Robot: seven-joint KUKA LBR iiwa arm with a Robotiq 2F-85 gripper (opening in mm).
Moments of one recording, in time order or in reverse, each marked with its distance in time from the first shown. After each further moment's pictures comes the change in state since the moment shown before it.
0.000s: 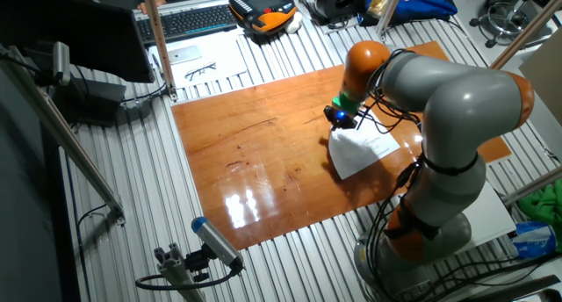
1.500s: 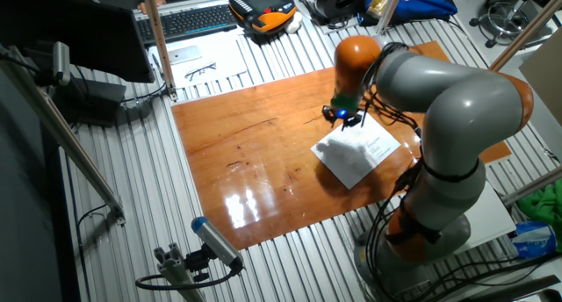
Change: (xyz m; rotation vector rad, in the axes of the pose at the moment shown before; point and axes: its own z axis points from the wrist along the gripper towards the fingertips) arm -0.003 -0.009 -0.049 0.137 -0.026 -0.259
